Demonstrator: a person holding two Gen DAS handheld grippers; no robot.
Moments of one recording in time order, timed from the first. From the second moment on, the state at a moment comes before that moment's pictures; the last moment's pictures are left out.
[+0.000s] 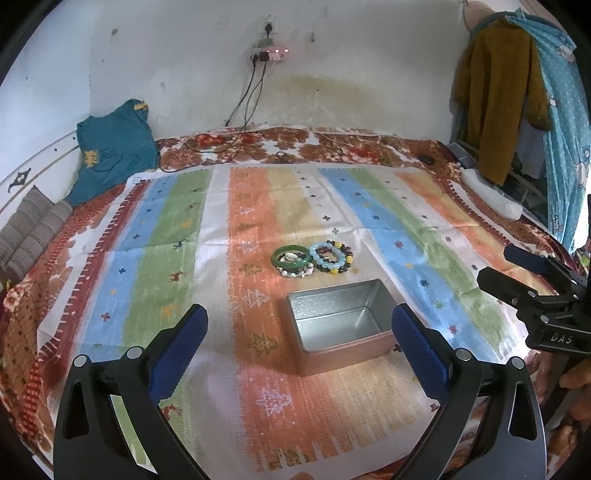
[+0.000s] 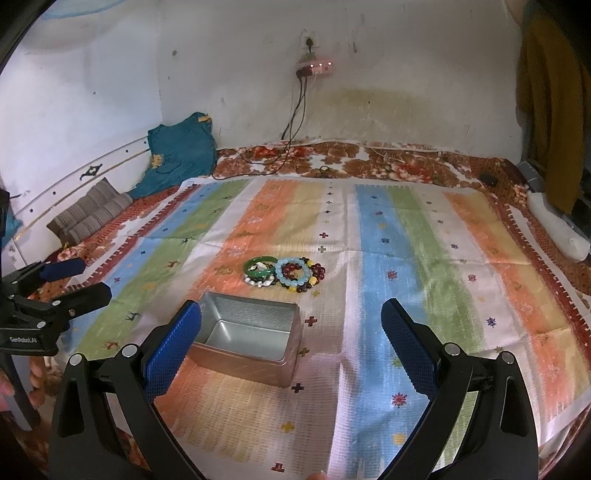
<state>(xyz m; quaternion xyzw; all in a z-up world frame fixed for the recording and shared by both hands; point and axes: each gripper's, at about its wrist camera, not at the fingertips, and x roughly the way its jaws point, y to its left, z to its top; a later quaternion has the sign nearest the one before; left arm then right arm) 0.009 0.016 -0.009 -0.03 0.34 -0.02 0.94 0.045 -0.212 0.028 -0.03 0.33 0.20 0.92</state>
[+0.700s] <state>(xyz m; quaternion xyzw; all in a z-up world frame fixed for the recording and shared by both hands) 0.038 0.022 -0.018 -0.03 0.36 0.01 0.93 0.072 -0.205 0.020 -0.03 0.37 0.20 0.91</state>
